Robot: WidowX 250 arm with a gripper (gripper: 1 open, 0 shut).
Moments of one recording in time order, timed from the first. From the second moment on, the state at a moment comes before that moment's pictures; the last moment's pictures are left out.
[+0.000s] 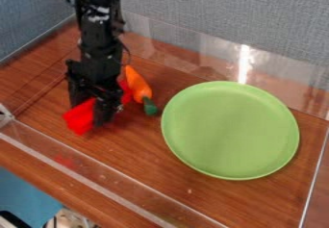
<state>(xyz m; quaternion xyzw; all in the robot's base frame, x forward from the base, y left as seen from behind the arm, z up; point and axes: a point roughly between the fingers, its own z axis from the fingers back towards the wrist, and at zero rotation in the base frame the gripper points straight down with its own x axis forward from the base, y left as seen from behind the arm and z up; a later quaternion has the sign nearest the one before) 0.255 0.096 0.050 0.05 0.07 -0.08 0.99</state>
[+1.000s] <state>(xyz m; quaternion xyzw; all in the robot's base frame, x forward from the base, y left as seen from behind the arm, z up) 0.299 -0.078 0.055 0.04 0.01 -0.22 0.97</state>
